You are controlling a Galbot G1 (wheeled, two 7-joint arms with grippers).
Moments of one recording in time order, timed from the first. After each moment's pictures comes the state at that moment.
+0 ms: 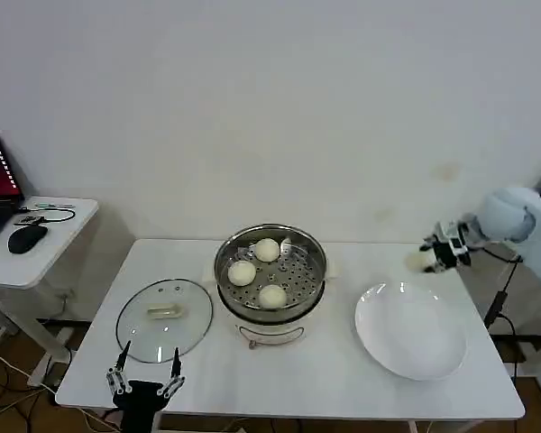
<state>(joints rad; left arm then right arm) 1.87 -1.42 -0.48 -2.27 0.35 0.10 -0.24 0.38 0.52 -1.00 1.41 0.05 -0.21 -1.02</state>
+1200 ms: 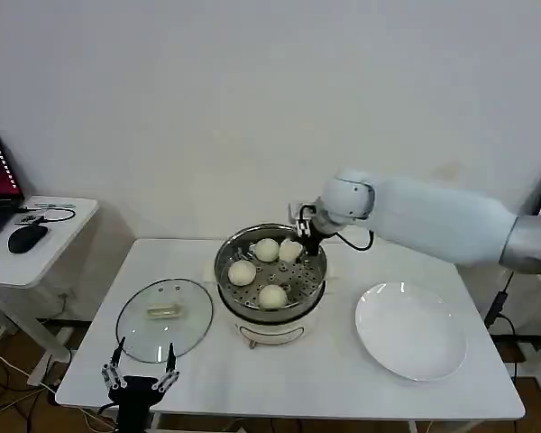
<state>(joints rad) 1.84 -1.42 -0.51 -2.24 0.31 0.10 -0.24 0.53 1.05 -1.30 1.34 0.50 -0.54 -0.76</state>
